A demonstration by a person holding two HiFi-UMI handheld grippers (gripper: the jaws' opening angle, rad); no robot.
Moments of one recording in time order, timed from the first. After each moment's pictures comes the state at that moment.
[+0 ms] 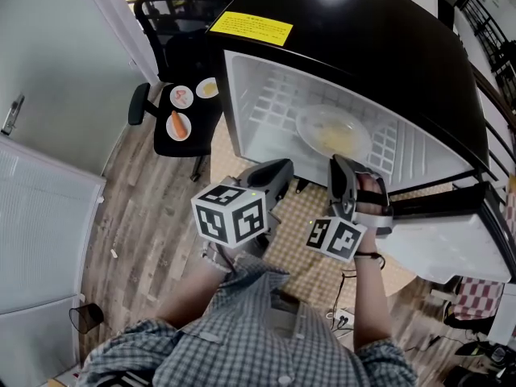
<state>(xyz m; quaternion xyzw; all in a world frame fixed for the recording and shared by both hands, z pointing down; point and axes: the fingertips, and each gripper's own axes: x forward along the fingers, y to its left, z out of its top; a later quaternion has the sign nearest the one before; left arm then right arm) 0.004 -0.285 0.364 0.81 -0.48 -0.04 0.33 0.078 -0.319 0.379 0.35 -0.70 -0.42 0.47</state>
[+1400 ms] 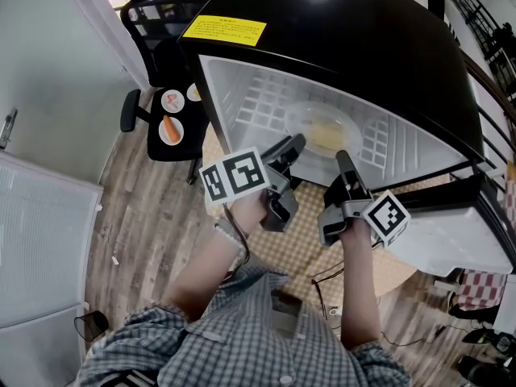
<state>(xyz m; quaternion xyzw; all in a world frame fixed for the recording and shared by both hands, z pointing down) 0.025 -0.351 0.372 0.73 -0.42 -0.22 0.49 0.141 -0.348 0.380 0.41 -0.74 0.49 -0.22</state>
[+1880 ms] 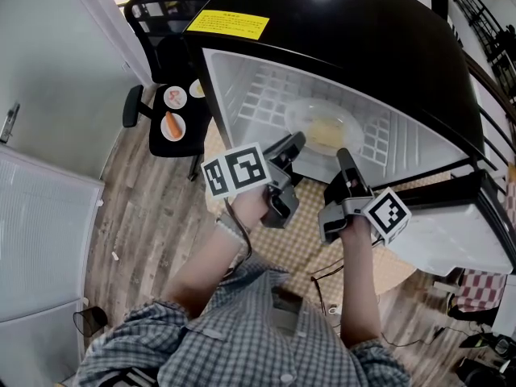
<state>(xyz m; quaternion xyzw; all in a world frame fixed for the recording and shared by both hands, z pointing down) 0.027 -0.347 0.374 0.73 -0.43 -0.21 0.49 0.140 -0.344 0.378 0.40 -0.74 0.49 -0.22</state>
